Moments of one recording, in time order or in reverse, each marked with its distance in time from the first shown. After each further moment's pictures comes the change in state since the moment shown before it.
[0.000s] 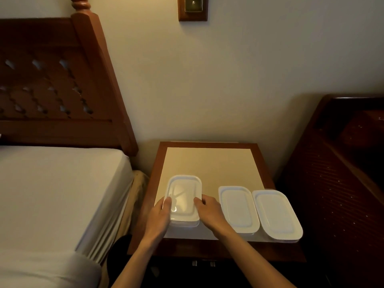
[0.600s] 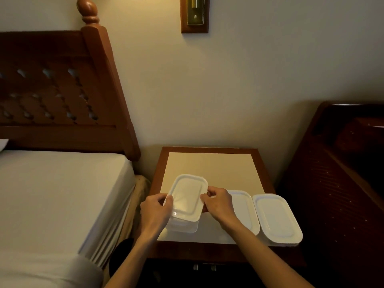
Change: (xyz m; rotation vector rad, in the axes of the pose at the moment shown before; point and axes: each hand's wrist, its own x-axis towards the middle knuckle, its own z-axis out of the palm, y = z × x) left_hand 0.001 0.028 -0.015 0.210 0.180 0.180; right_hand 0.003 -0.011 -0.026 0.138 0.177 -0.139
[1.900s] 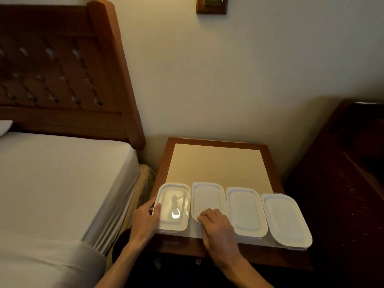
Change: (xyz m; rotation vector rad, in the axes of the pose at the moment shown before) left_hand 0.000 -0.072 -0.018 0.075 -0.037 0.035; right_hand -0.046 0.062 0.025 -0.781 -0.050 -0.682
